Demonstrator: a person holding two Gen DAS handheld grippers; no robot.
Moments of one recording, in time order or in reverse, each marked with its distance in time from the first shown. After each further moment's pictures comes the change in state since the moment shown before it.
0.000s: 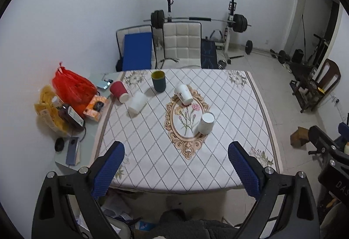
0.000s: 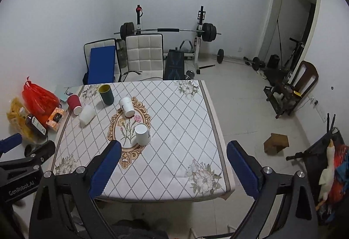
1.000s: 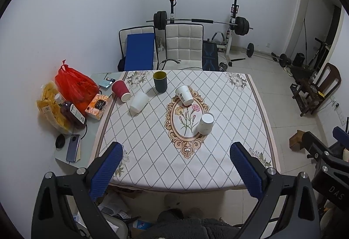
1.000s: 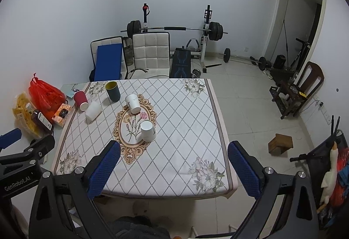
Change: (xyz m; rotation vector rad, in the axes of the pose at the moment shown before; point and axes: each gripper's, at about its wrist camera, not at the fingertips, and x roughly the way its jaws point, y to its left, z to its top) left arm -0.012 -0.004 -0.005 -0.033 0.003 0.001; right arm 0.003 -0.003 0.001 -0.024 0.019 0.043
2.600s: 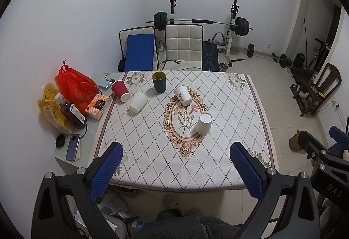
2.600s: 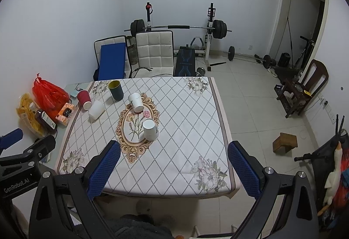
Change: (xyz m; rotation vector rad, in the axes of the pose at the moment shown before) left arm -0.002 -0.007 0.006 -0.008 0.004 0.002; right arm 0.005 -0.002 -0.003 0.005 0.004 0.030
